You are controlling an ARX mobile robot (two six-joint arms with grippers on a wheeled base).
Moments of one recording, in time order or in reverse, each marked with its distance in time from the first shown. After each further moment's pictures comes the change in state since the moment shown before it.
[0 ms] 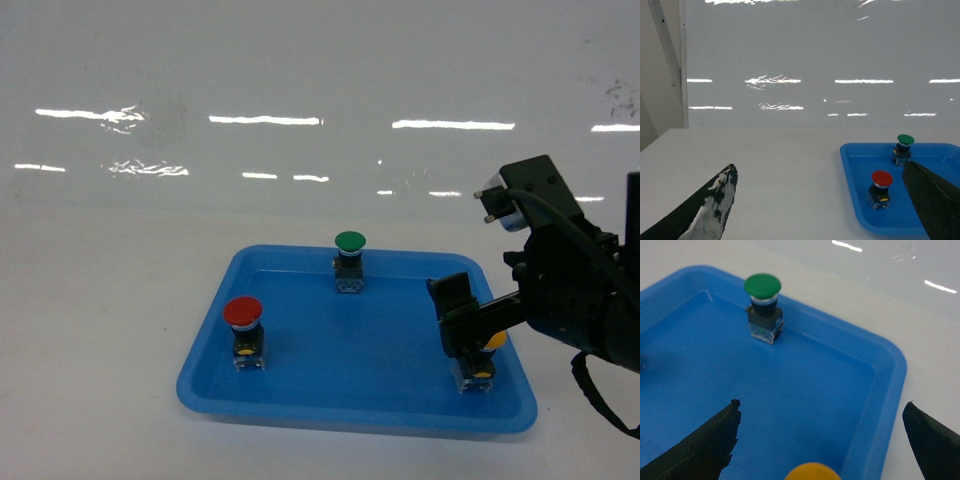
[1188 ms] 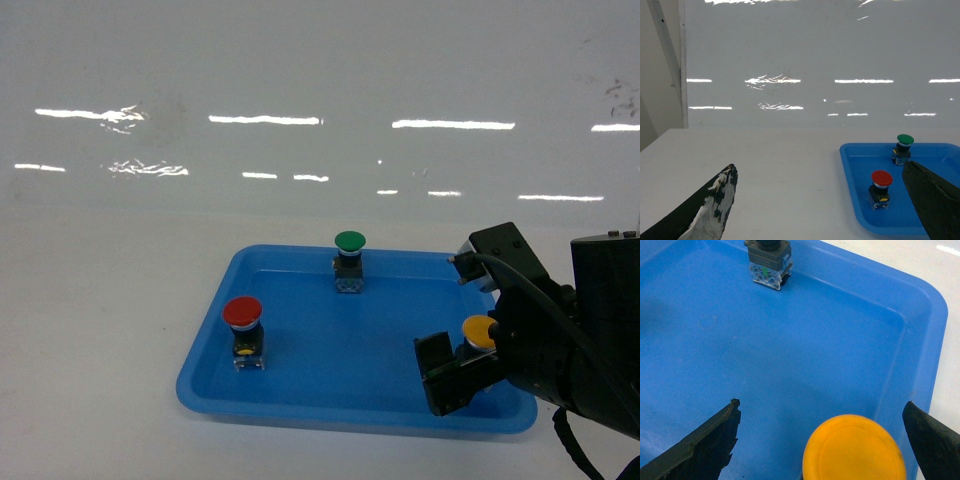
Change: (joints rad) left arm 0.000 0.000 0.000 0.000 0.000 0.000; right arm 0.032 0.103 0.005 -0.042 0.025 0.021
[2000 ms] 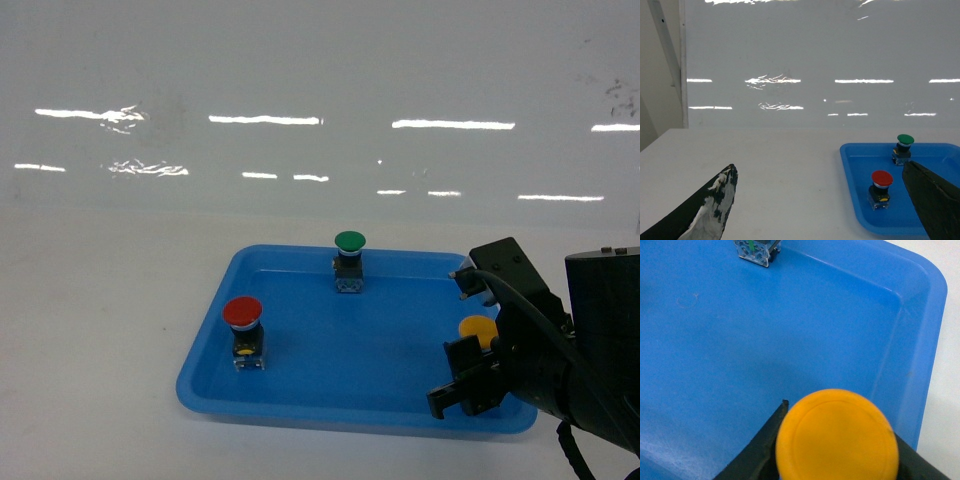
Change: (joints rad) left arm 0.000 0.000 0.000 0.000 0.000 0.000; right arm -0.001 0.030 -0.001 -0.002 0.043 -0.016
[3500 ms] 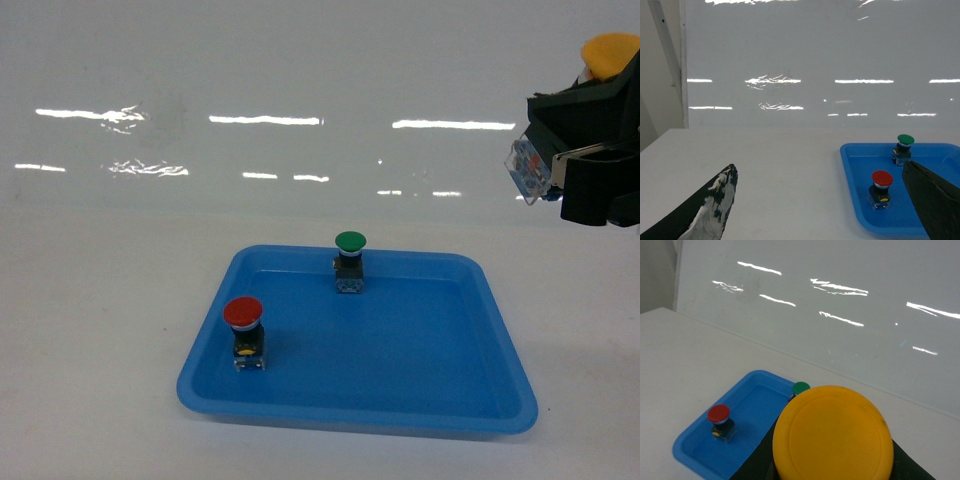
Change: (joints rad) left arm 0.000 0.000 0.000 0.000 0.000 0.000; right arm 0.112 -0.938 -0.267 -0.221 0.062 0.074
